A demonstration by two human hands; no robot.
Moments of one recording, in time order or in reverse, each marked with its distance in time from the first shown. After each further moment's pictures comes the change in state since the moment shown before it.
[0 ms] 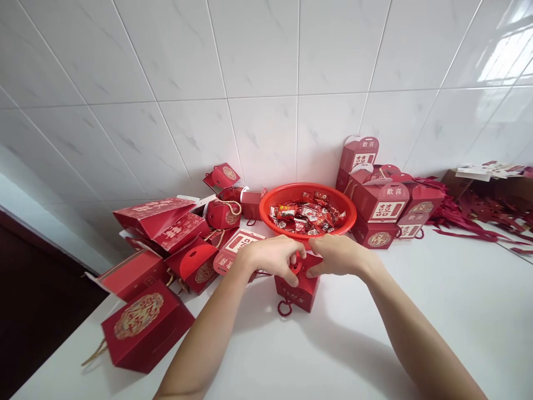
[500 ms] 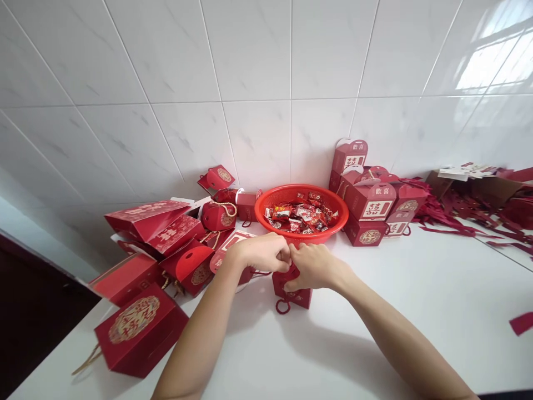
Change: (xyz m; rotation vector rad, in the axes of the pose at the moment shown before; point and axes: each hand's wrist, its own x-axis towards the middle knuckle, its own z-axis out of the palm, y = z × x) left_hand -0.009 -0.005 -0.003 0.060 0.030 0.019; right_hand 0.003 -0.038 0.024 -0.128 0.083 -0.044
